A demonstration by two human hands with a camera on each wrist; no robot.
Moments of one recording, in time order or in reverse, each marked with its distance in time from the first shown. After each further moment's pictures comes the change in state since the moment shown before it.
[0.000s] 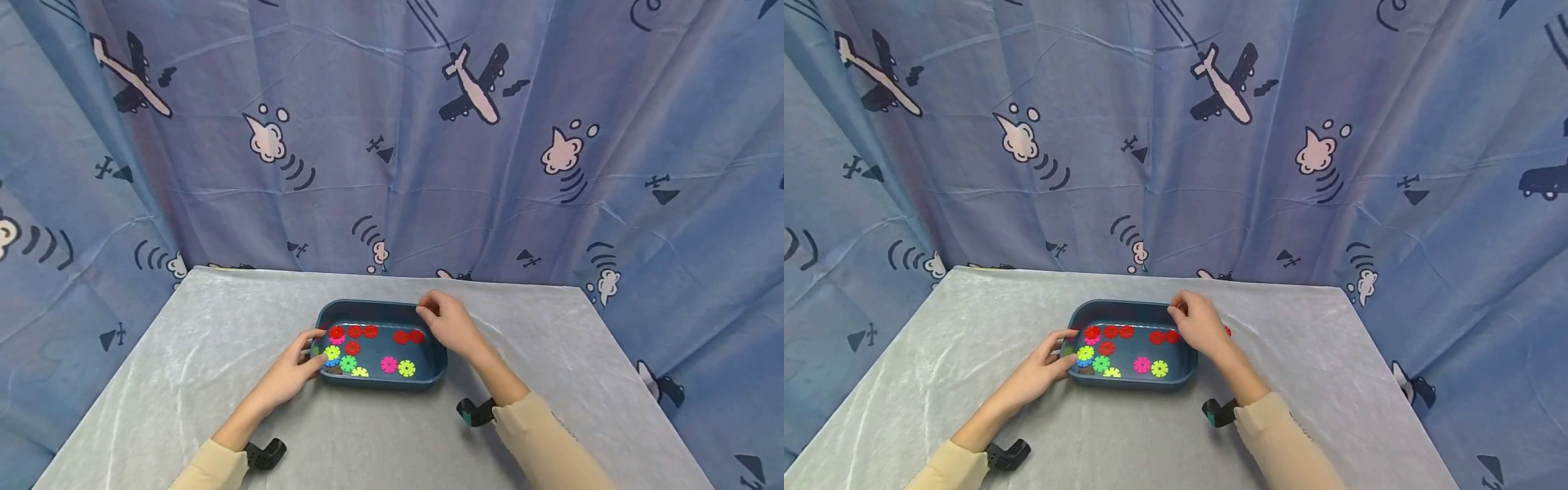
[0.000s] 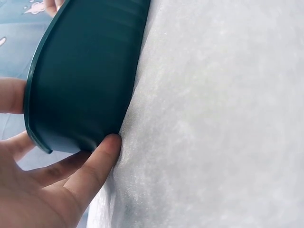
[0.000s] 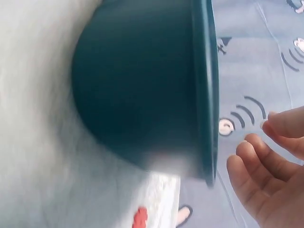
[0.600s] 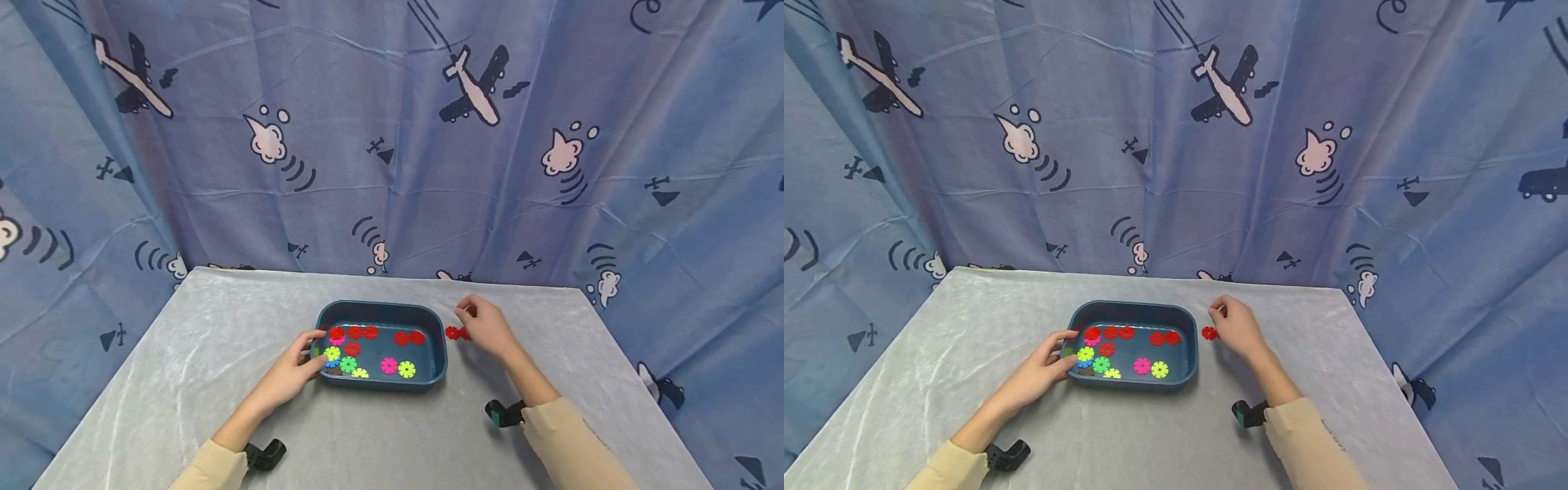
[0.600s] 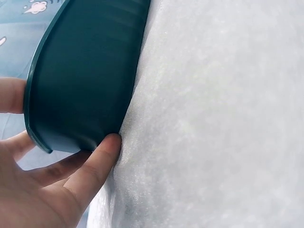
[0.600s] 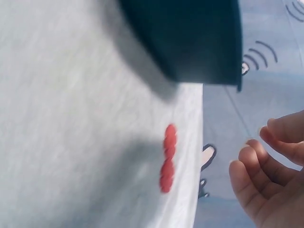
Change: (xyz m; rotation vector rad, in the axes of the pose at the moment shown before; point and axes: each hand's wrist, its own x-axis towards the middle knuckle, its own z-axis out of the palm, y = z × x) left_hand -0.003 0.004 -0.001 0.003 -0.005 0.014; right_hand -0.010 0.056 -0.035 -0.073 0.009 0.199
